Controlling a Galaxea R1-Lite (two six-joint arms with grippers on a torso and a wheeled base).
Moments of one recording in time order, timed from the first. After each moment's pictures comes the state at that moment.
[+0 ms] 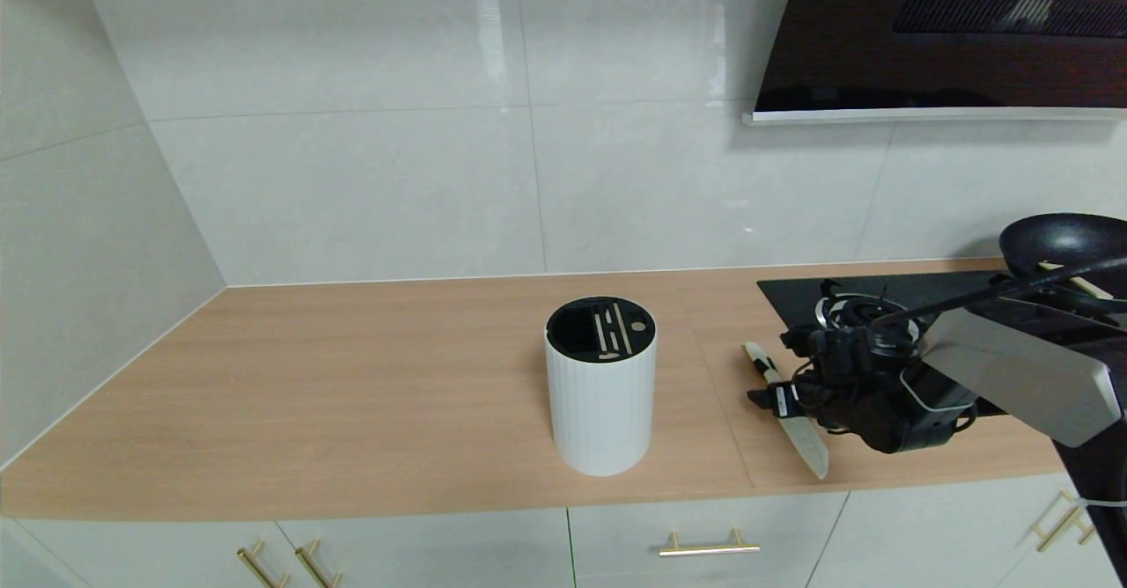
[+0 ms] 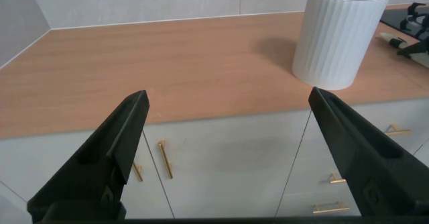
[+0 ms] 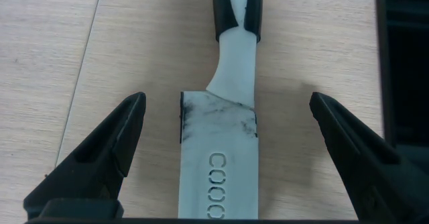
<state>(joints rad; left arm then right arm) 0.00 0.00 0.00 0.01 -0.07 0.02 0.15 2.53 -1.22 -0.72 -0.02 -0.01</state>
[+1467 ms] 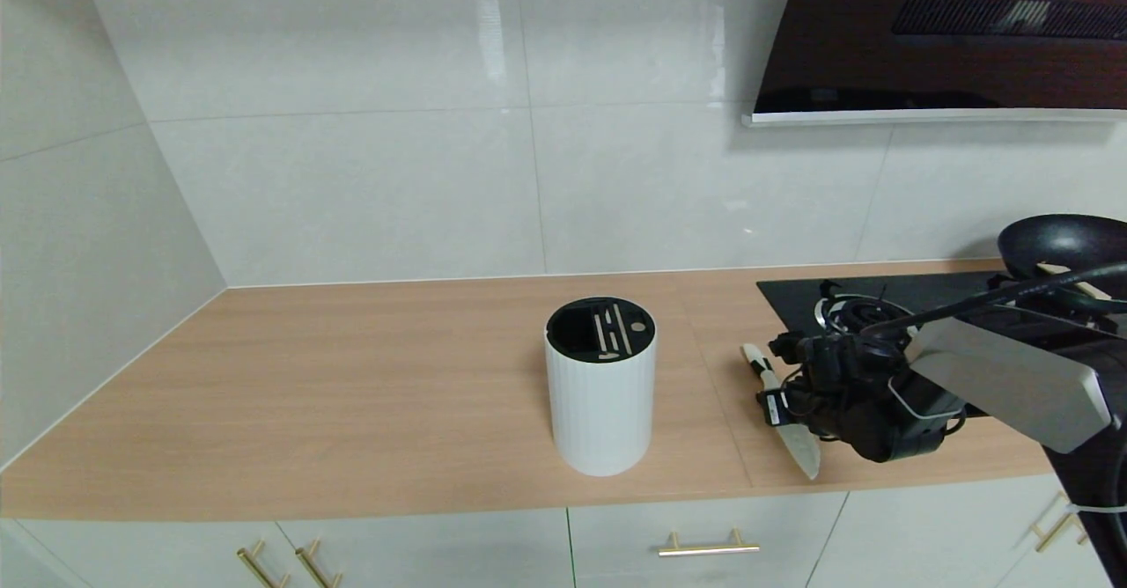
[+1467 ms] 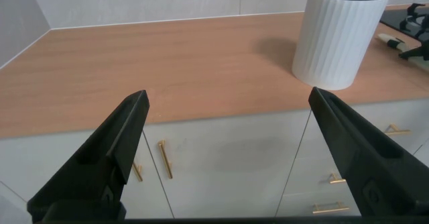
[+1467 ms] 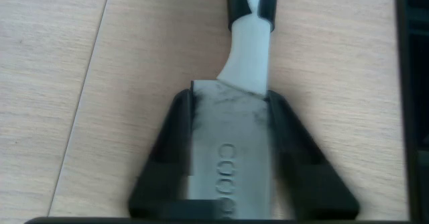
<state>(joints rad) 0.00 0.00 0.00 0.01 -0.07 0.02 0.18 2.55 -1.20 -0.73 -0.06 -0.04</state>
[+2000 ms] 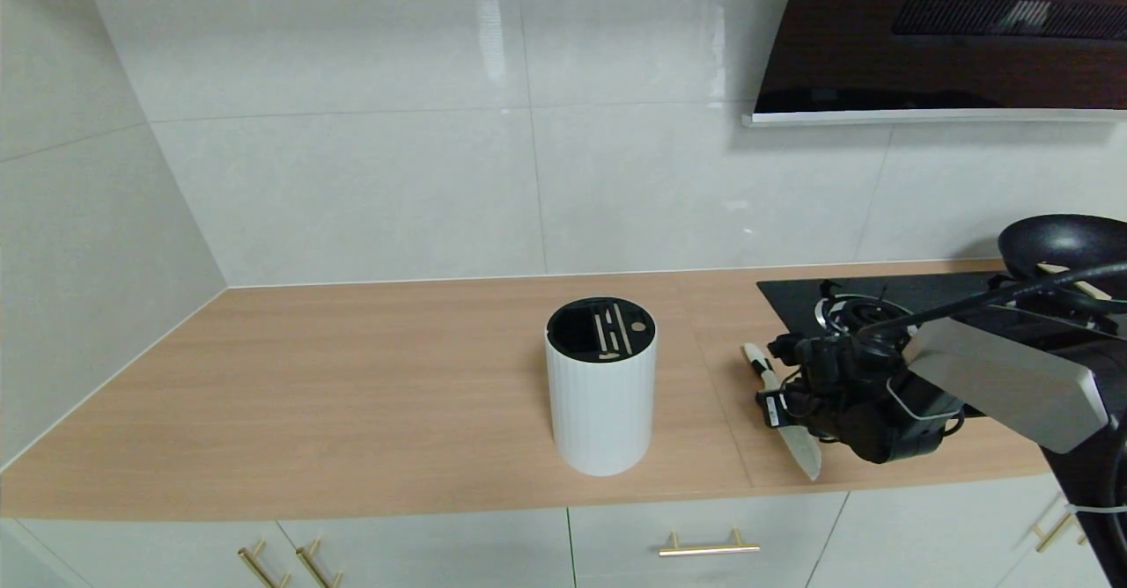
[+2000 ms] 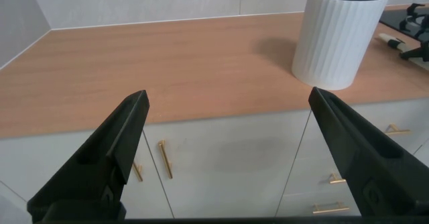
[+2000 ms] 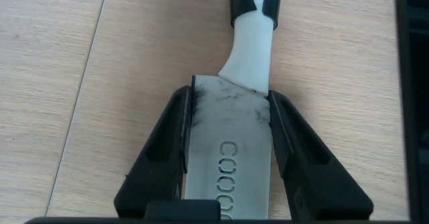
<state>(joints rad) 0.00 0.00 0.00 0.01 -0.07 0.02 0.18 2.55 -1.20 -0.73 -0.08 -0.04</state>
